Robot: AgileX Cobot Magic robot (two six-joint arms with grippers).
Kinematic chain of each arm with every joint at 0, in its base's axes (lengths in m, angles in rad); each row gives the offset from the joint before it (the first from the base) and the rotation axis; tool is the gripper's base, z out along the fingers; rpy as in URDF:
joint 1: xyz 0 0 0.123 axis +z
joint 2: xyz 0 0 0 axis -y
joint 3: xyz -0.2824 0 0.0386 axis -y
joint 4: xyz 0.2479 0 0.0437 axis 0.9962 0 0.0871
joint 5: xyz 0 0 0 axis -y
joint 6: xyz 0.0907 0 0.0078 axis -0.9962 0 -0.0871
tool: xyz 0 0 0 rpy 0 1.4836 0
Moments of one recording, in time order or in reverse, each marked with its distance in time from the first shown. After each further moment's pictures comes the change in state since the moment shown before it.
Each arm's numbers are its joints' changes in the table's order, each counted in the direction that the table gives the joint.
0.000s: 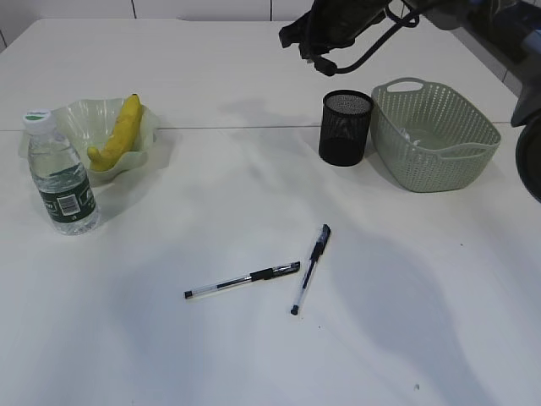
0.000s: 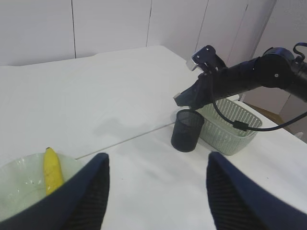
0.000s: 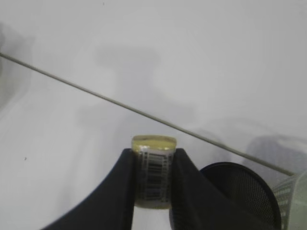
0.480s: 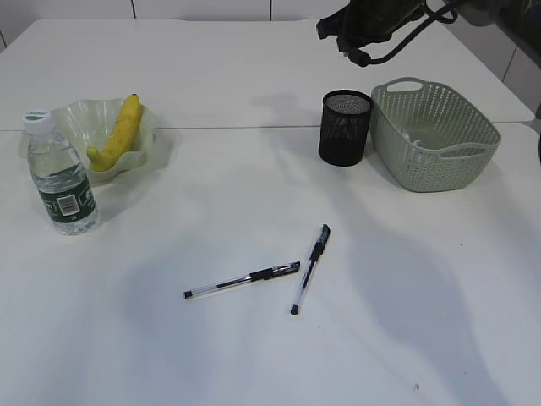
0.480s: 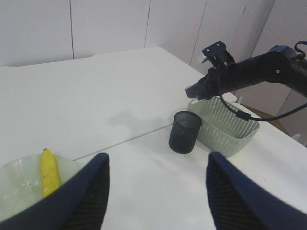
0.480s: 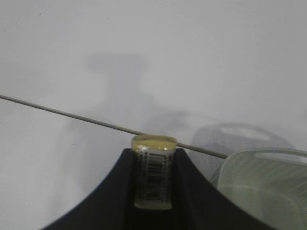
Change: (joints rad) left arm 0.000 0.000 0.000 -0.009 -0.002 0.004; right arm -0.078 0.000 0.000 -0.038 0.013 -0.051
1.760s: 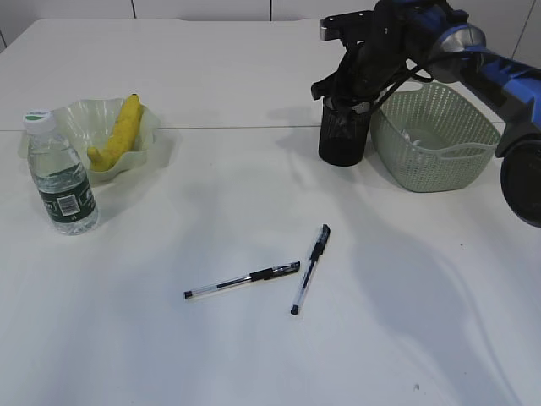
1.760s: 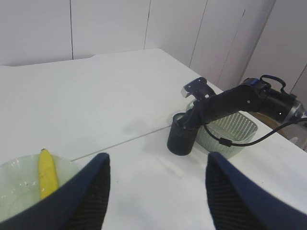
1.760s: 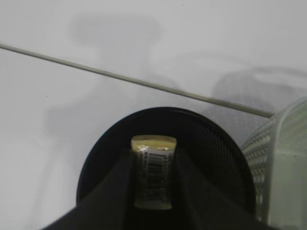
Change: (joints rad) left arm 0.000 0.000 0.000 -0.006 0.000 0.011; right arm -0.011 -0.148 0.000 -0.004 0.002 -0.017
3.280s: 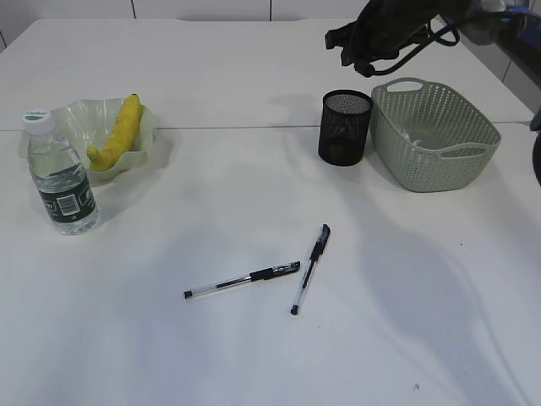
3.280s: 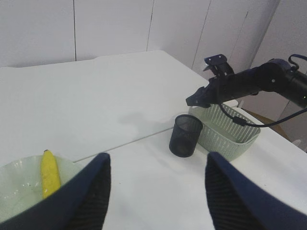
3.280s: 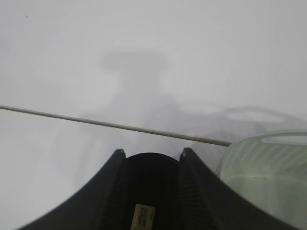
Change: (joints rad) left arm 0.000 0.000 0.000 0.000 0.010 0.002; right arm -0.038 0.079 0.038 0.076 0.007 -0.035
